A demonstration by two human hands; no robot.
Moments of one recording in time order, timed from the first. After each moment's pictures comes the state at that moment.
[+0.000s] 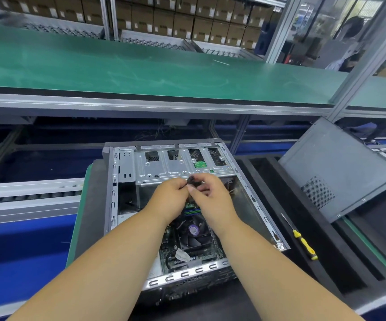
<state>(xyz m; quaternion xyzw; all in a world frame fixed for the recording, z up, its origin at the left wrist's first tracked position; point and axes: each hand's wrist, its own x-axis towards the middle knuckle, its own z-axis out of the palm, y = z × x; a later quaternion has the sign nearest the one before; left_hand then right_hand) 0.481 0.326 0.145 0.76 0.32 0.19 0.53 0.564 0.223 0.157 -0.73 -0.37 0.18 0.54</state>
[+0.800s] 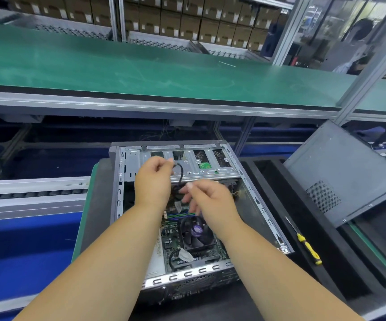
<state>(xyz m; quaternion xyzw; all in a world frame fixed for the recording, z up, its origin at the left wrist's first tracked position) 0.465 0.339 0.176 0.62 0.42 0.40 0.53 0.546 0.220 0.172 -0.68 -0.38 0.27 0.57</state>
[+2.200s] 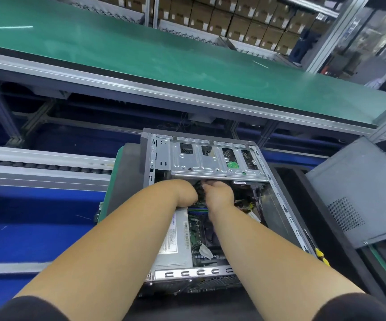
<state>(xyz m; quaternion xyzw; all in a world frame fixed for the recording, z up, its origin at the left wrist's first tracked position) 0.451 0.369 0.169 0.88 0.34 -0.21 0.27 0.556 0.303 0.105 -0.80 -0.11 0.28 0.53</state>
